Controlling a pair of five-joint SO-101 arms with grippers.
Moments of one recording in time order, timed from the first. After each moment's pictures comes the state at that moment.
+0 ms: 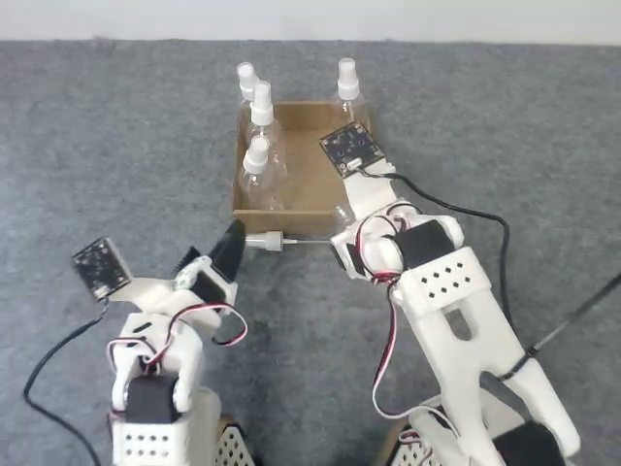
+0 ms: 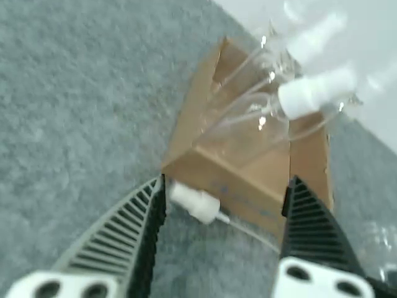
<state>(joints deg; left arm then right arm) -4.2 -103.3 89.7 58.7 41.4 -27.8 -27.5 32.4 64.8 5.8</state>
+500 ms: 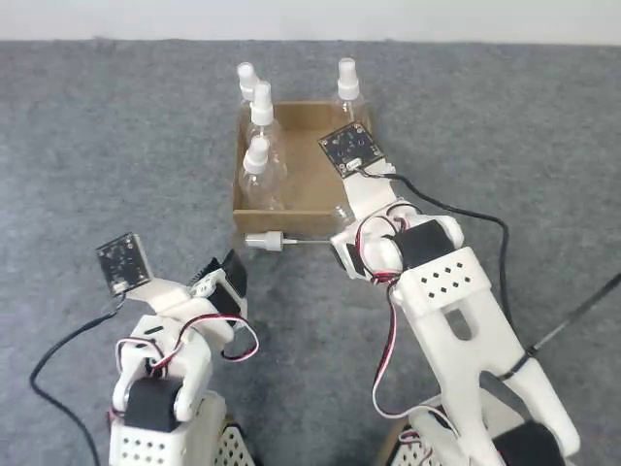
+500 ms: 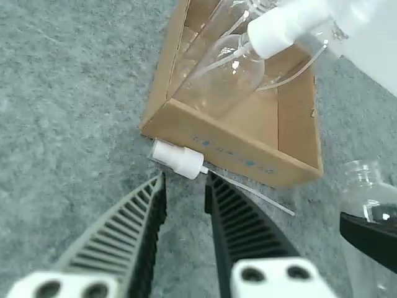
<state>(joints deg) 2.4 -103.3 86.6 65.2 40.2 -27.7 -27.5 32.4 64.8 5.8</state>
